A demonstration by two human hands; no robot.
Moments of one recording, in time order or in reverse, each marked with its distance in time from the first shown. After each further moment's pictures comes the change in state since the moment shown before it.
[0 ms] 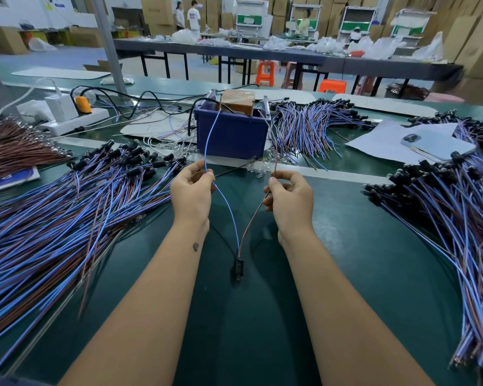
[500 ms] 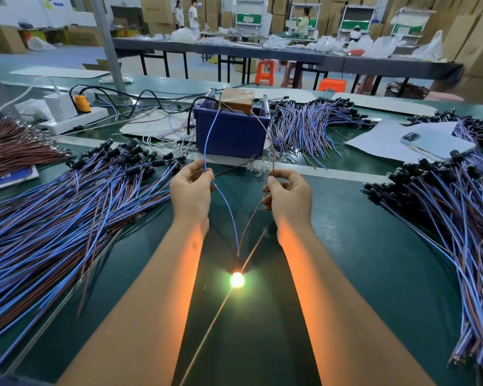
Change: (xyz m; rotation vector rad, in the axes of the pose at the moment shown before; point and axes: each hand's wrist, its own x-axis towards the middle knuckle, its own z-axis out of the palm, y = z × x) left_hand -0.001 0.000 -0.001 0.005 -0.005 -0.012; right_hand -0.001 0.000 0.000 -0.026 -0.005 0.003
